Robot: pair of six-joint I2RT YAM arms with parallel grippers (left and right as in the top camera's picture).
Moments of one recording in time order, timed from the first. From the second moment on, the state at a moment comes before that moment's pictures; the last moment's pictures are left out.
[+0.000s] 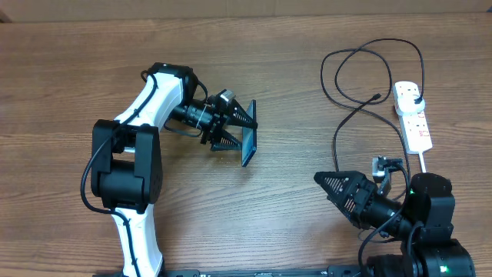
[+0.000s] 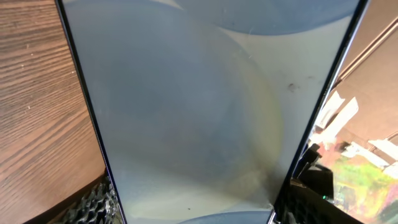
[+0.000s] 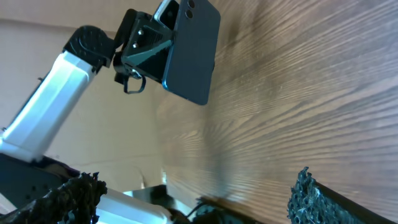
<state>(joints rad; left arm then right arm) -0.18 2.16 1.60 -1.38 1.21 -0.08 0.05 0.52 0.64 -0.79 -0.79 0.93</state>
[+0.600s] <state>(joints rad) -0.18 2.16 1.60 -1.33 1.21 -0.16 0.11 0.52 0.64 -0.70 -0.54 0.88</state>
